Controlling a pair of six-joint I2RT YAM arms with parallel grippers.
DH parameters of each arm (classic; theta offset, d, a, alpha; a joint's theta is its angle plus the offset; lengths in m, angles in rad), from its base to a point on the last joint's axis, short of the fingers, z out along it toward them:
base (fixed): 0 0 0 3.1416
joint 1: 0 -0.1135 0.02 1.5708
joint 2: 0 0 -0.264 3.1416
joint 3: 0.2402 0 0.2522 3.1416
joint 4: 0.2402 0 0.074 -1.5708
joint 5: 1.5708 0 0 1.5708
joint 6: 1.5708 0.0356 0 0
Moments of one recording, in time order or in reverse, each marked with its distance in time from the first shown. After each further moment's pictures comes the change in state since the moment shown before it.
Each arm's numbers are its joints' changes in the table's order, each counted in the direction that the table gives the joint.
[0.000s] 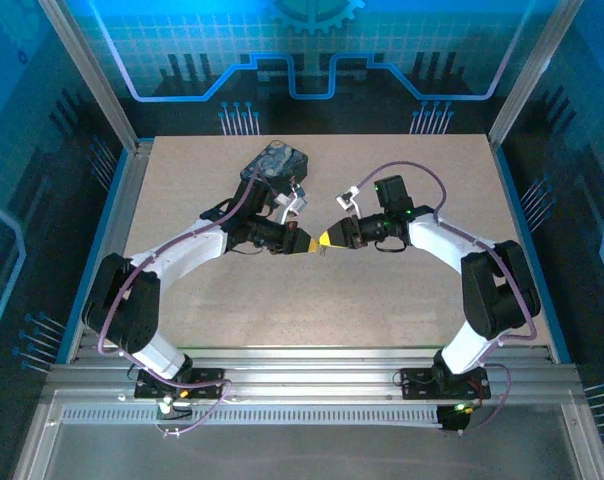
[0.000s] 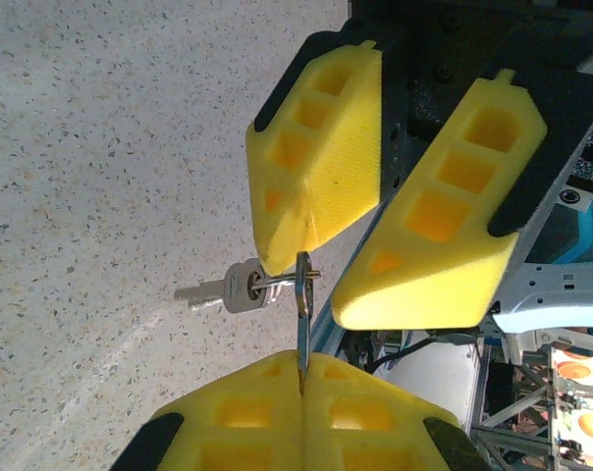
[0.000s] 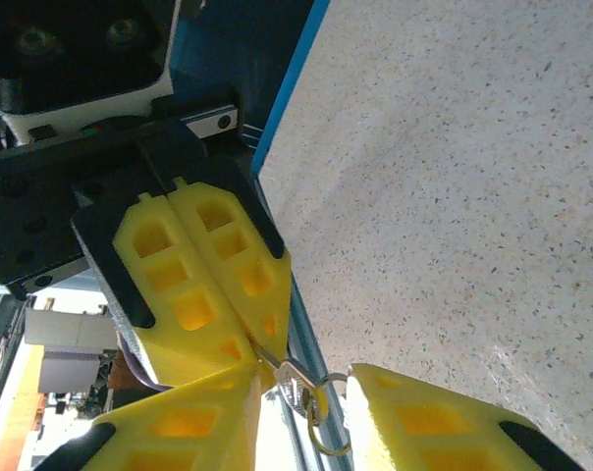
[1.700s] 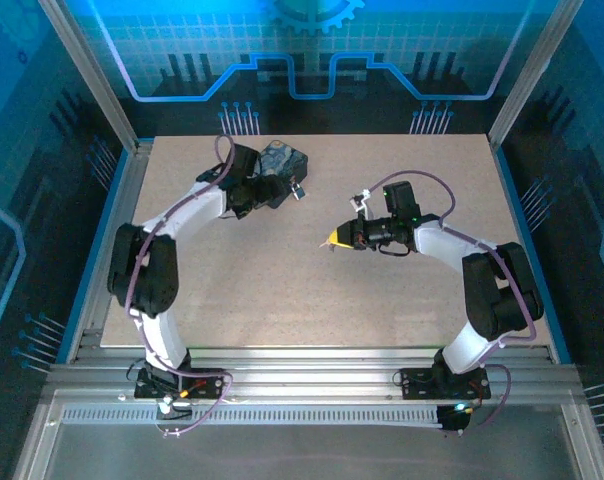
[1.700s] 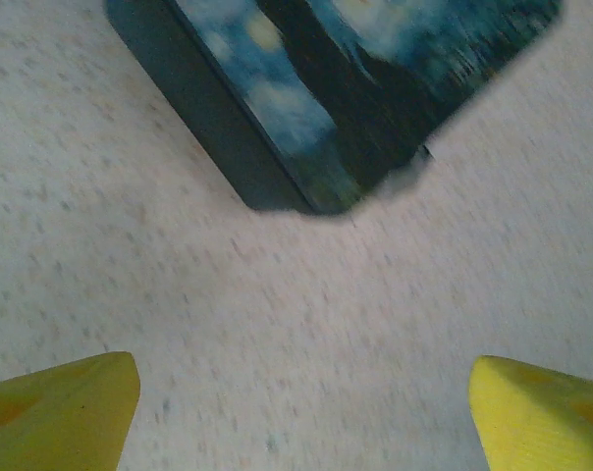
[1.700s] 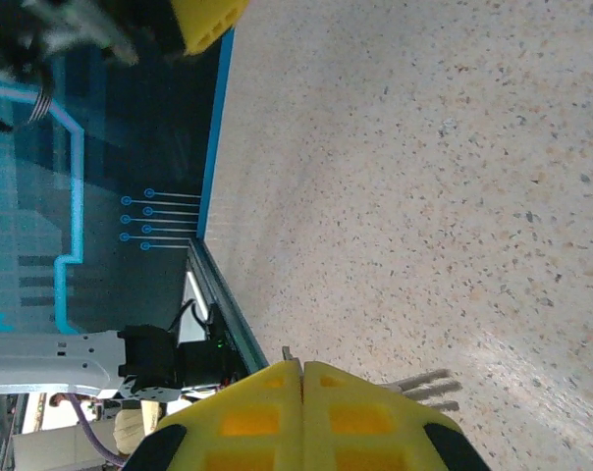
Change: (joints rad) left arm -0.170 0.282 0.375 0.208 -0.830 -0.341; right arm 0.046 -0.016 -0.094 -0.110 0.177 0.222
